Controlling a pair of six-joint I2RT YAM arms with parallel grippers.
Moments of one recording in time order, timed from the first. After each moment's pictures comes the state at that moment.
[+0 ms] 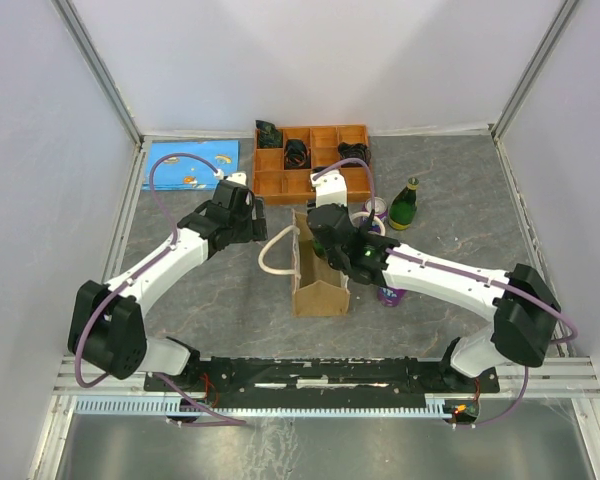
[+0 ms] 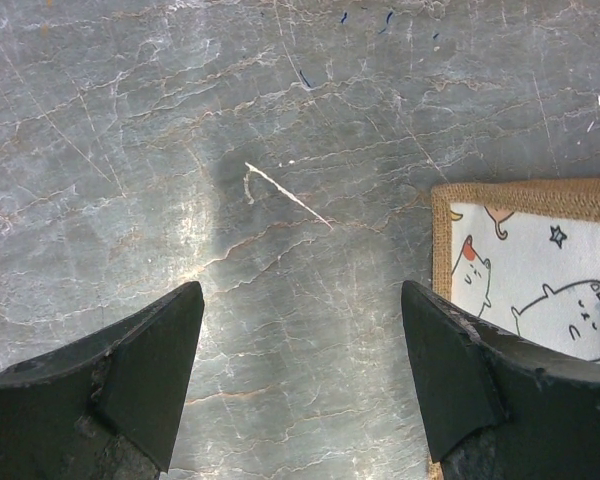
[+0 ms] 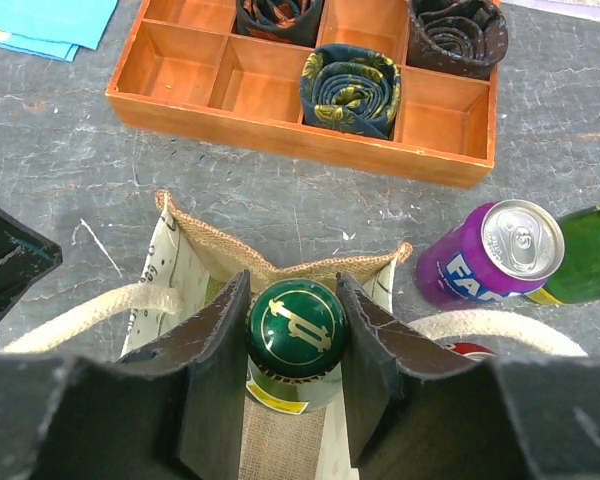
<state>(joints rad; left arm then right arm) -0.44 1.38 0.98 -0.43 -0.19 -0.39 0.99 1.49 1.12 -0.10 0.76 0.29</state>
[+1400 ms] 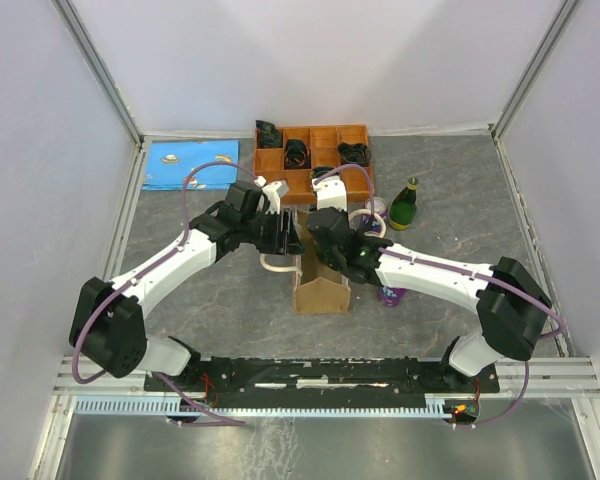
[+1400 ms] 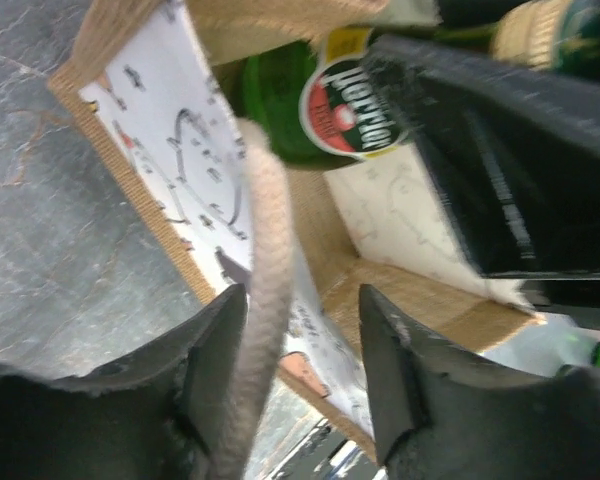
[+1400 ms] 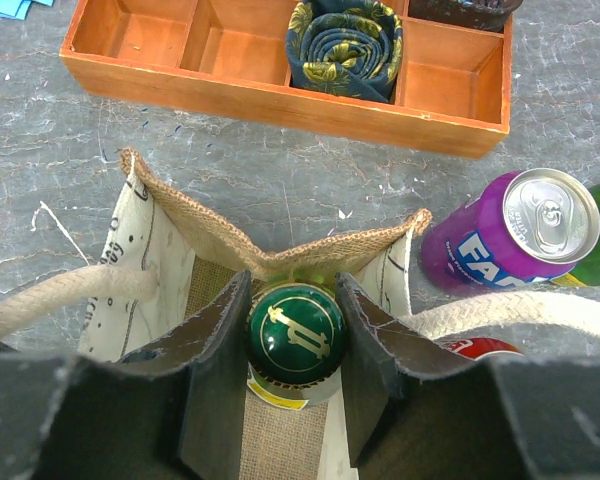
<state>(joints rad) -0.52 1.39 1.01 -0.39 0.44 -0.41 0.95 1.55 1.06 -0.04 0.74 0.32</state>
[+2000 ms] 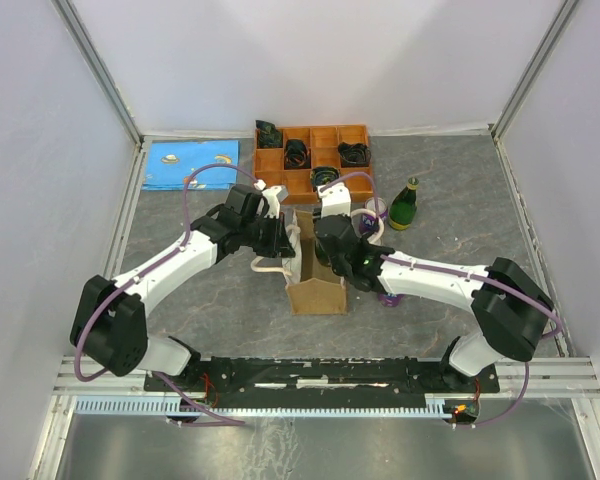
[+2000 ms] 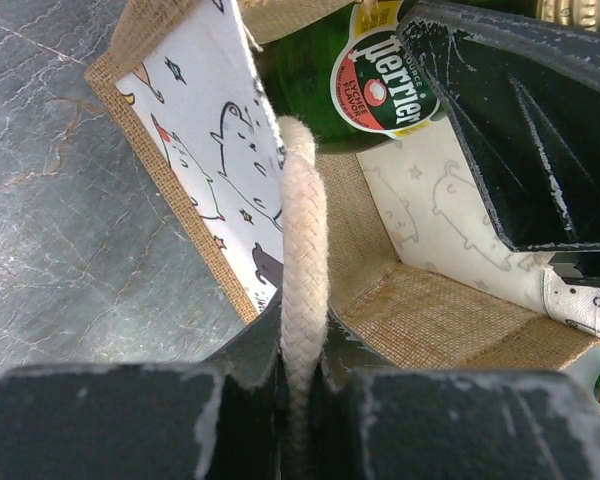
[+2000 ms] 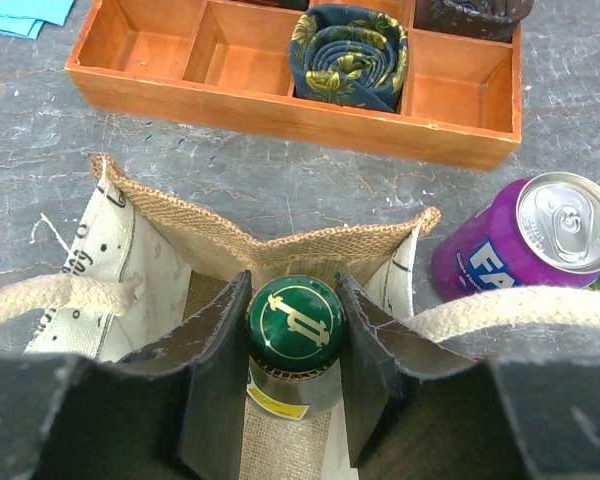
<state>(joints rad) -0.52 1.40 0.97 -0.39 0.40 -0.35 0.94 1.54 0.95 0.15 0.73 0.29</state>
